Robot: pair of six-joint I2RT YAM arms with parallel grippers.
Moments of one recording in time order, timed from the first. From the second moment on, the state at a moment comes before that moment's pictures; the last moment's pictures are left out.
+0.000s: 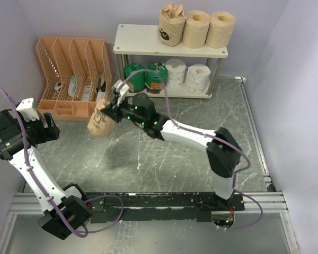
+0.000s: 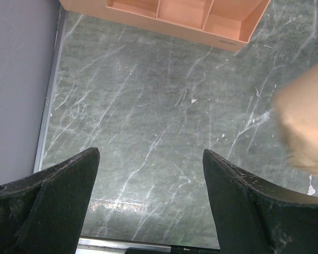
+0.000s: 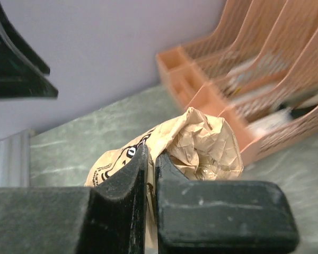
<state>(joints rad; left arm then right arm) 0.72 0.94 1.10 -0.93 0.49 0.30 0.95 1.91 1.38 0.50 -0.22 0.22</state>
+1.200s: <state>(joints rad) 0.72 0.93 1.10 -0.93 0.49 0.30 0.78 2.28 2.47 0.21 0.24 -0.86</state>
